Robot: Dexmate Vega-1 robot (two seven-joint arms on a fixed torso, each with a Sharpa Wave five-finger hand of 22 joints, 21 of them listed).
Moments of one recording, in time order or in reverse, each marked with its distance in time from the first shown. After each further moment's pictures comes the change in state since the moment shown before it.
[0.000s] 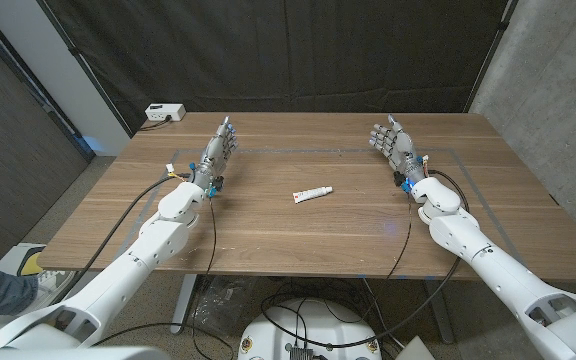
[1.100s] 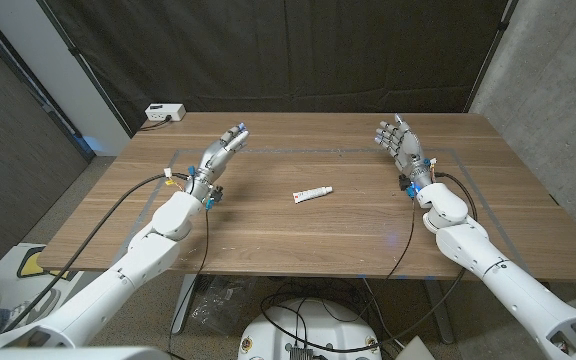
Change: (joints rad) left arm 0.101 0.077 0.015 -0.096 0.232 -0.184 0.057; left_hand 0.234 -0.124 -0.047 -0.158 0.040 0.171 -0.006 0.045 0.000 0.203 -0.045 0.039 0.000 0.200 -0.041 0.030 0.000 0.228 -0.020 0.040 0.000; right arm -0.103 -0.049 0.034 -0.146 -0.038 0.027 -0.082; right_hand 0.008 0.000 0.004 -0.004 0.000 0.007 -0.004 0.000 0.000 0.009 -0.002 0.008 0.000 0.008 -0.005 0.000 0.000 0.012 0.002 0.000 0.000
